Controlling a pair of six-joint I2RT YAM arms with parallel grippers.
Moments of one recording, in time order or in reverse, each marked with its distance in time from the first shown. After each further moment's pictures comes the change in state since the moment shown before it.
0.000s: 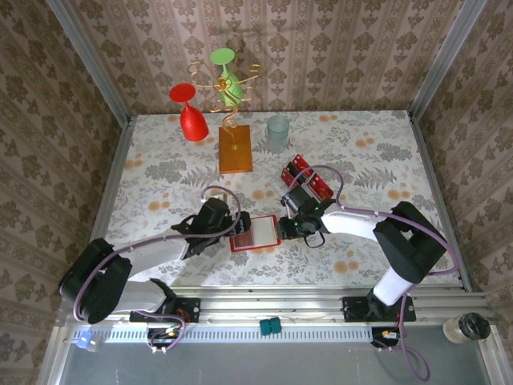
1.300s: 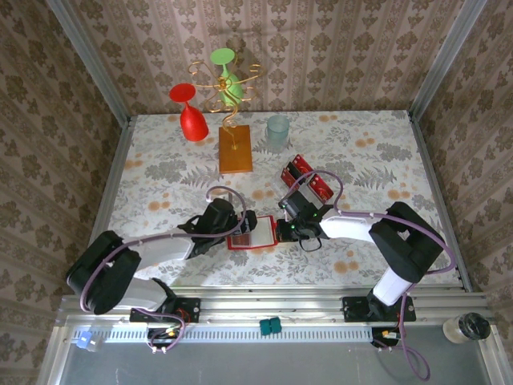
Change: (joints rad) left arm -0.037 0.043 0.004 0.099 0.011 -0.044; right arm 0.035 0.016 -0.048 0.135 -0.056 0.116
